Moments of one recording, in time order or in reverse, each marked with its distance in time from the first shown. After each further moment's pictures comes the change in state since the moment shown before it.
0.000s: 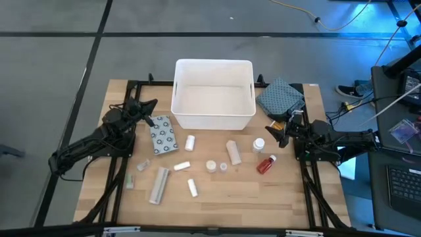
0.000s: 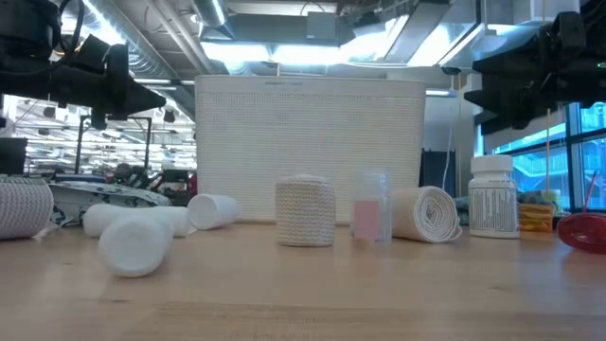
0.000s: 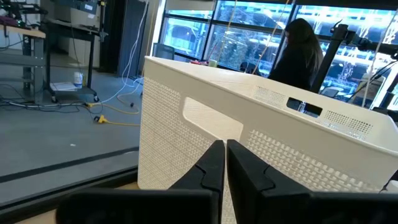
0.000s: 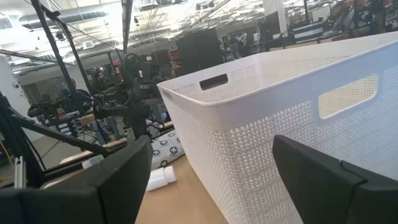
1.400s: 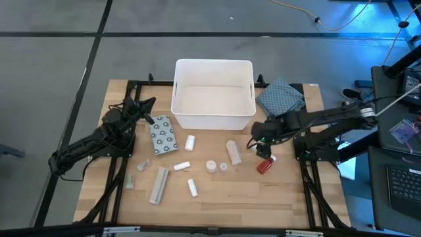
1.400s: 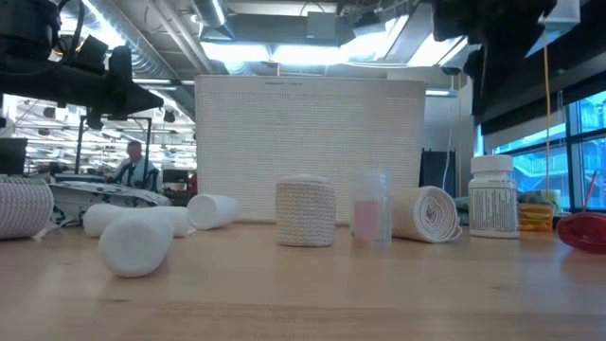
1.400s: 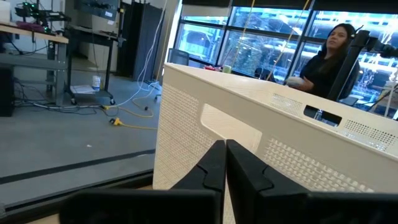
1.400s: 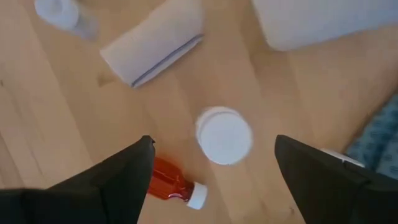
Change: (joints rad) left arm 0.000 0.000 0.000 0.007 -0.071 0.000; right arm 0.116 1.321 1.118 -1.246 -0.219 0.241
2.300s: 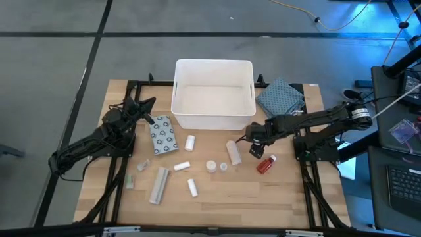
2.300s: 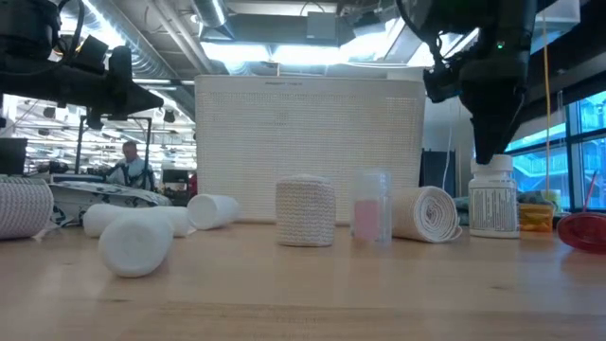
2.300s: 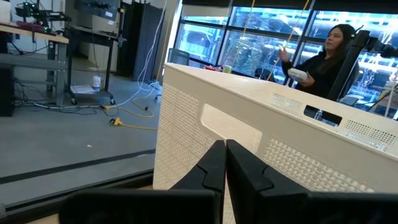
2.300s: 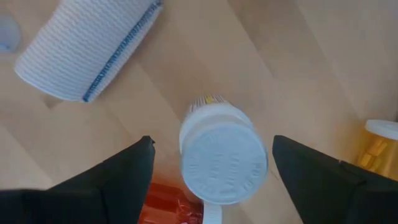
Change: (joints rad) left arm 0.000 0.000 0.000 0.000 -0.001 0.000; right arm -0.072 0.065 -0.189 0.171 -0.044 0.183
